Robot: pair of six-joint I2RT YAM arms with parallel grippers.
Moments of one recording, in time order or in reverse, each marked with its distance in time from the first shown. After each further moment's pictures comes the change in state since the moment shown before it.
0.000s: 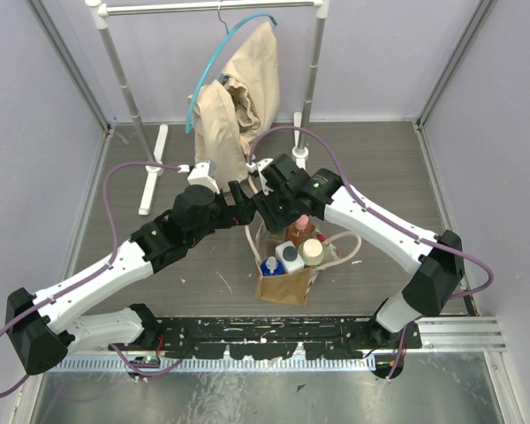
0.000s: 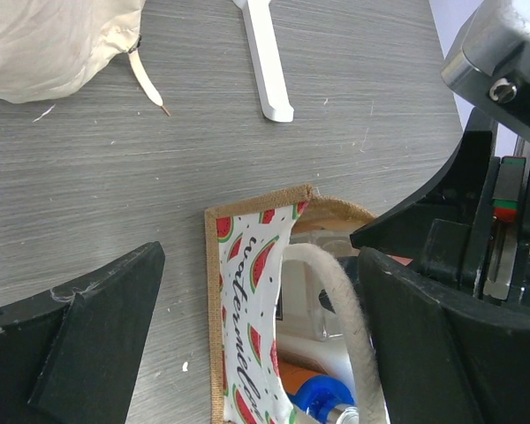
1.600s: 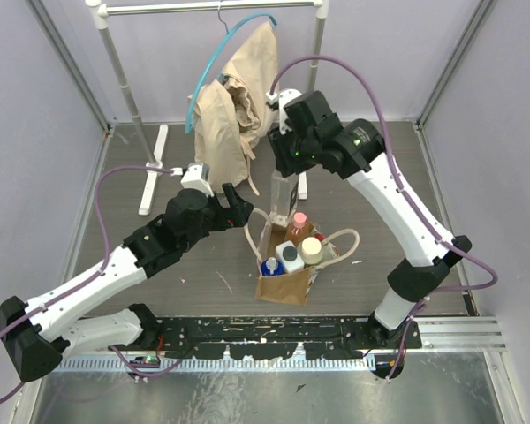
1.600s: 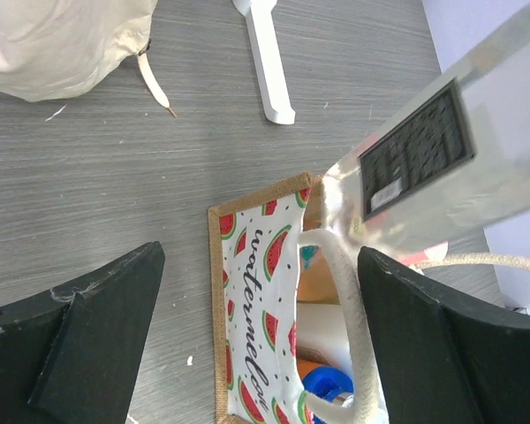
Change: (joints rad) left arm 0.000 -0.051 -0.022 -0.014 -0.011 -0.001; right arm -0.076 0.116 0.656 -0.297 0.128 -0.035
